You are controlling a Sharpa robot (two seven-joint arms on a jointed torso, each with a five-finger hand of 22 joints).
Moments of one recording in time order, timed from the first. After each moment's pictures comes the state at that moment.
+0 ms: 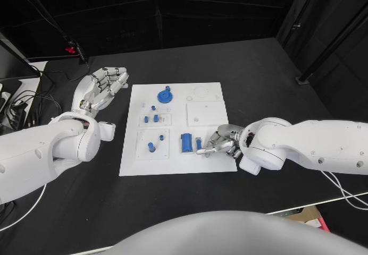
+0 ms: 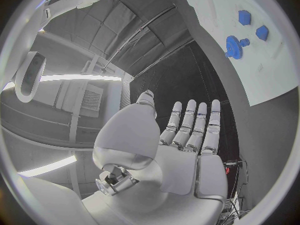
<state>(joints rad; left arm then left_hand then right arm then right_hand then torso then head) 1.27 -0.74 -0.24 1.38 -0.19 -0.53 0.68 1.27 0.11 -0.16 0.29 0.39 0.40 0.15 0.61 0.07 0.46 0.25 0.65 0.07 0.27 0.24 0.80 0.08 0.11 0.51 0.29 0.09 0.58 1.14 -1.05 -0.14 1.90 -0.79 -0.29 -0.56 1.28 0.07 -0.23 0.28 0.09 0.97 0.05 0.64 0.52 1.46 0.00 1.57 1.31 1.47 -0.06 1.57 1.31 0.01 1.47 0.06 1.57 1.31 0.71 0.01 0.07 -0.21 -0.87</state>
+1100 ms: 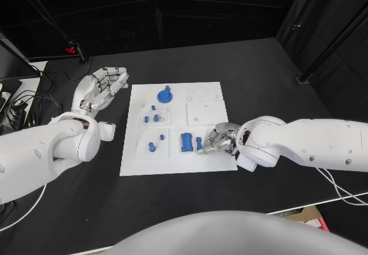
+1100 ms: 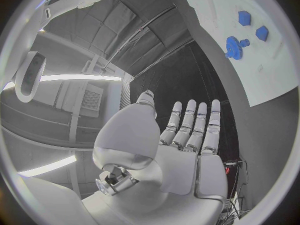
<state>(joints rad) 1.27 -0.74 -0.24 1.38 -0.19 -0.53 0.68 1.27 0.11 -0.16 0.29 0.39 0.40 0.15 0.61 0.07 0.46 0.25 0.65 0.07 0.27 0.24 0.80 0.08 0.11 0.51 0.29 0.09 0.58 1.13 -1.01 -0.14 1.84 -0.83 -0.30 -0.57 1.42 0.10 -0.19 0.26 0.25 0.94 0.03 0.67 0.59 1.46 -0.02 1.57 1.32 1.47 -0.07 1.57 1.31 0.01 1.47 0.04 1.57 1.31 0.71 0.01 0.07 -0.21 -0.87</state>
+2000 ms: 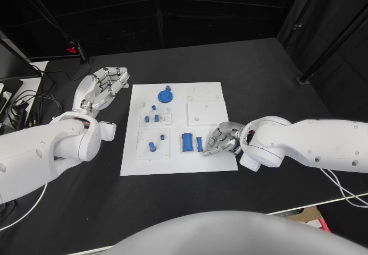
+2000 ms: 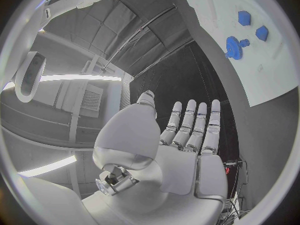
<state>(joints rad) 1.27 -0.74 -0.24 1.38 -0.19 -0.53 0.68 1.28 0.12 -0.16 0.29 0.39 0.40 0.15 0.61 0.07 0.46 0.25 0.65 0.07 0.27 0.24 0.80 0.08 0.11 0.51 0.29 0.09 0.58 1.14 -1.04 -0.14 1.86 -0.84 -0.30 -0.55 1.53 0.04 -0.16 0.20 0.24 0.94 0.03 0.64 0.58 1.46 -0.02 1.58 1.32 1.47 -0.08 1.57 1.31 0.01 1.46 0.04 1.57 1.31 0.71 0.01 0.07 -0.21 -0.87</state>
